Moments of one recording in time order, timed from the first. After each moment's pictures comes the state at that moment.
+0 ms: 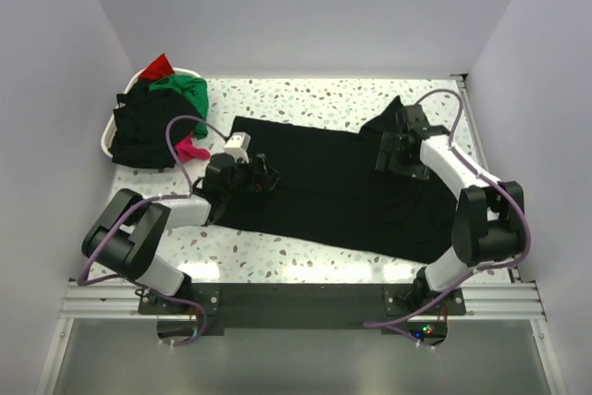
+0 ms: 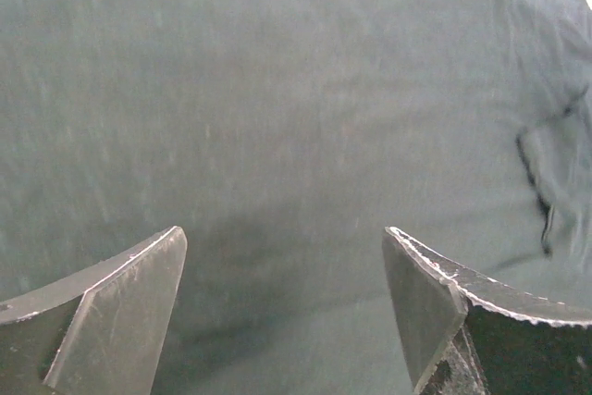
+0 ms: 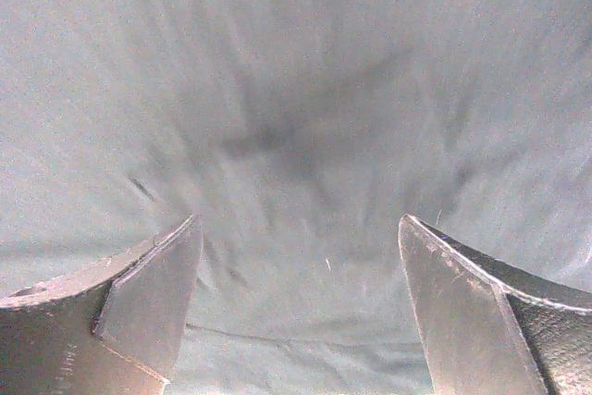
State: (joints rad) left arm -0.43 1.53 0.47 0.62 0.13 -0.46; right arm 0.16 1.59 1.10 -0.74 0.16 0.40
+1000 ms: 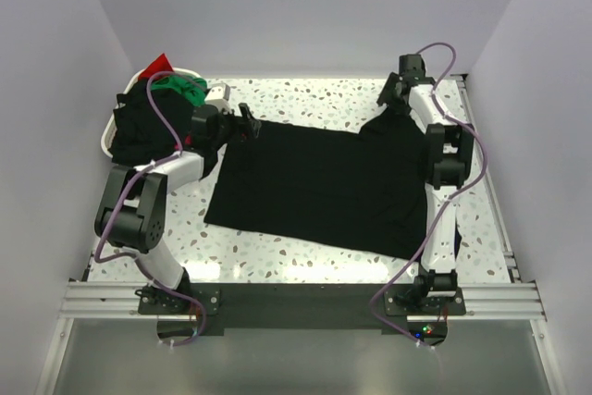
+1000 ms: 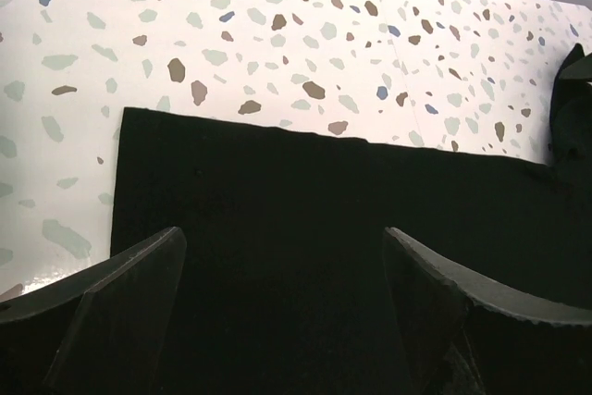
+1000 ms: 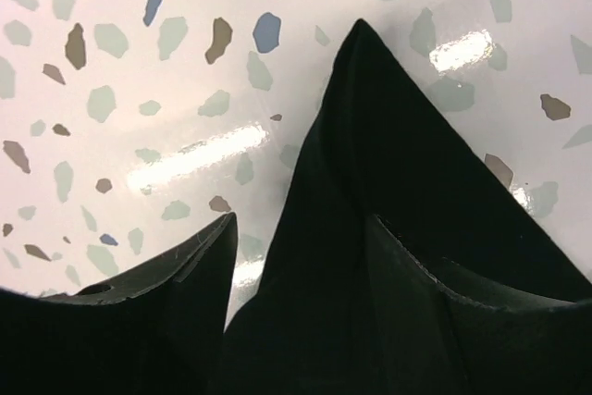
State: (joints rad) left arm -0.22 1.69 0.91 0.43 0.12 -0.35; right arm 0.02 2.44 2.13 -0.58 0.07 0.46
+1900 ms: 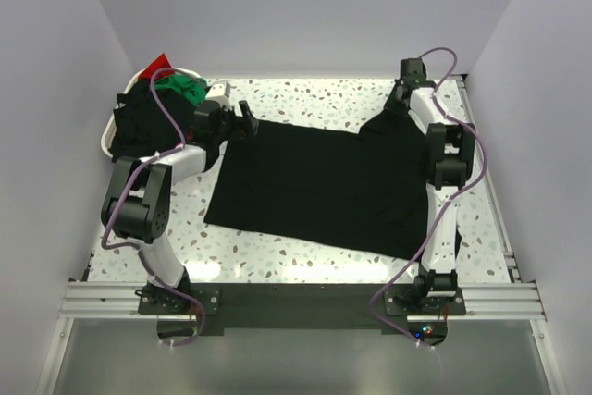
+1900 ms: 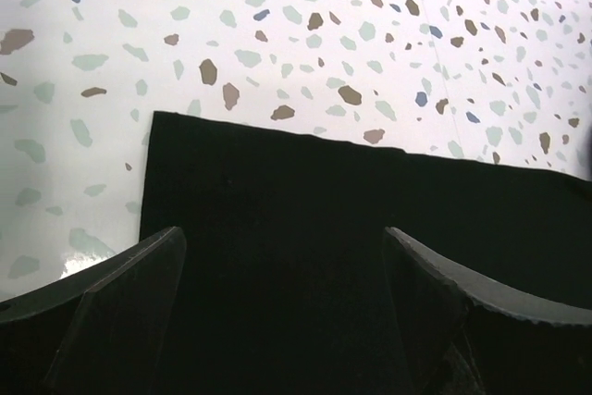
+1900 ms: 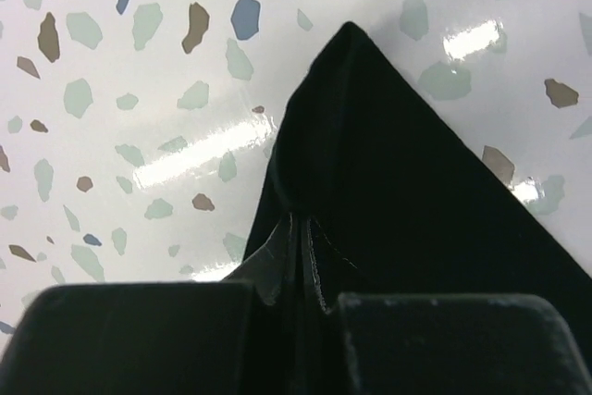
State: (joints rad) left arm -0.21 1.76 0.97 0.39 0.09 -0.34; right arm 0.01 2.45 2.10 -0.56 0.06 0.47
